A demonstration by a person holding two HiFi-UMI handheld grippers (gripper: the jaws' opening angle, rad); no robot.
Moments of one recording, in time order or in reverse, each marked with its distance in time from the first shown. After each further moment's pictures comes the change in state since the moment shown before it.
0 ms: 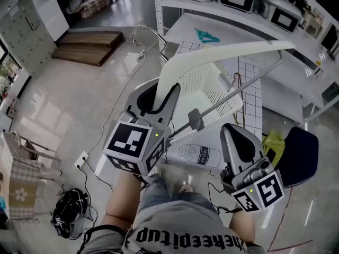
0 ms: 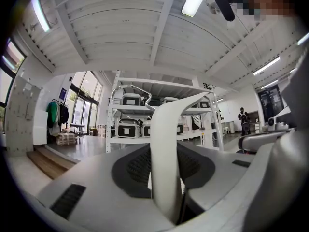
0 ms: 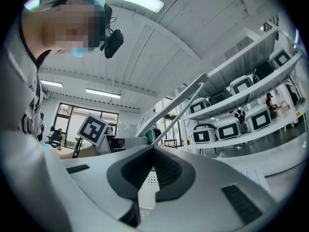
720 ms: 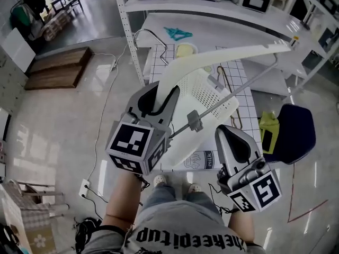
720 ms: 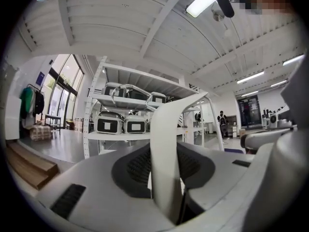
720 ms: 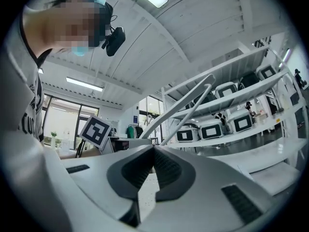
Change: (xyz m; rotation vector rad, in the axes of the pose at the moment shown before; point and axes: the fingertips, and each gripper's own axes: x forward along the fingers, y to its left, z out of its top) left arm 0.072 0.030 -0.013 -0.026 0.035 -0.265; right arm 0.053 -0.008 -0.006 -0.011 0.029 -0.251
